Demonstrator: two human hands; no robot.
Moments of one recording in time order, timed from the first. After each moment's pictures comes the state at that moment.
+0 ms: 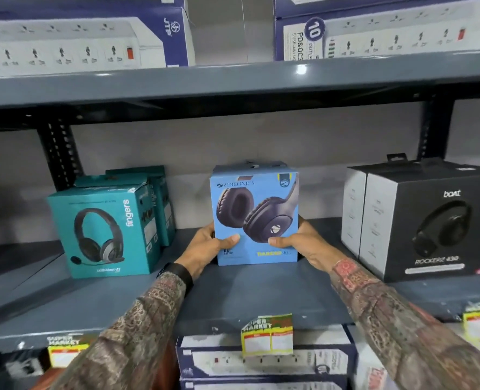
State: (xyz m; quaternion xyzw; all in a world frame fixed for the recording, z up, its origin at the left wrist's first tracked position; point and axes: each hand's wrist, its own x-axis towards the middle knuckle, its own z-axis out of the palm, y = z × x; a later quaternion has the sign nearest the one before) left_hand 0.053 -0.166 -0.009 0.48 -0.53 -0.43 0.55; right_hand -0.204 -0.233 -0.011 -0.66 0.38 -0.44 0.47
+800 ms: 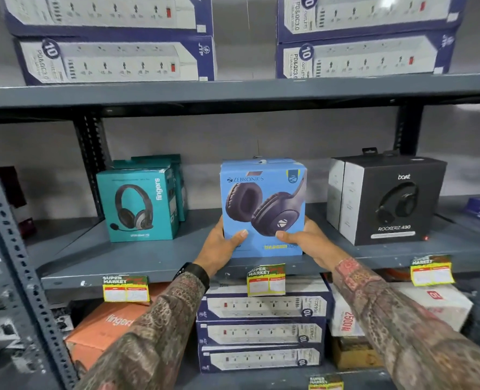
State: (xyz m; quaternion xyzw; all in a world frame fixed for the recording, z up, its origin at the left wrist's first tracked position) left_hand 0.016 -0.039 -0.022 0.50 -0.60 -0.32 0.53; right_hand -0.224 -0.102 -0.015 -0.66 0.41 -0.44 0.45
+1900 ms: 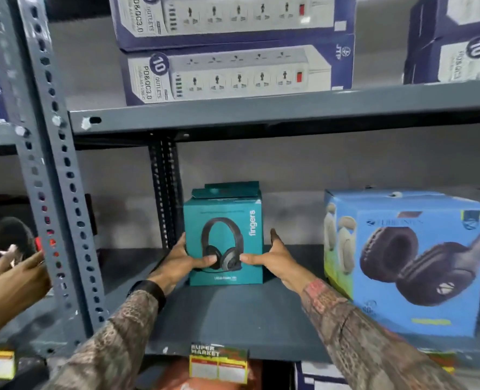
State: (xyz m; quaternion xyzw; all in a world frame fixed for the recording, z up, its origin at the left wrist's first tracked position) left_hand 0.342 -0.085 0.004 0.55 -0.50 -0.34 0.57; right_hand 0.095 -0.142 0.019 -0.67 0.36 -0.38 0.53
